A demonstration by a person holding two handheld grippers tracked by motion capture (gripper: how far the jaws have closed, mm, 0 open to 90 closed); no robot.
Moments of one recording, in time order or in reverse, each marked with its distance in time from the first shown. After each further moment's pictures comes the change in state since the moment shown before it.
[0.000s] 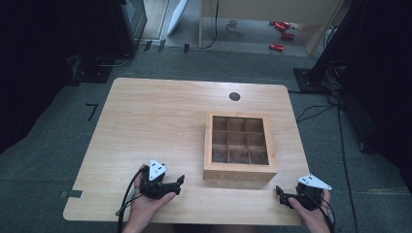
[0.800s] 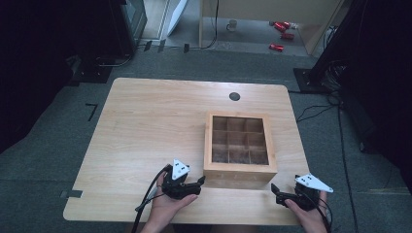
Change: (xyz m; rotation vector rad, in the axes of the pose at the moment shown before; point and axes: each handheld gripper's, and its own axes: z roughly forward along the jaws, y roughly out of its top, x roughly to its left) left arm -0.046 0.016 0.026 -0.002 -0.109 0.009; right arm 0.020 0.013 -0.016 -0.116 0.079 0.003
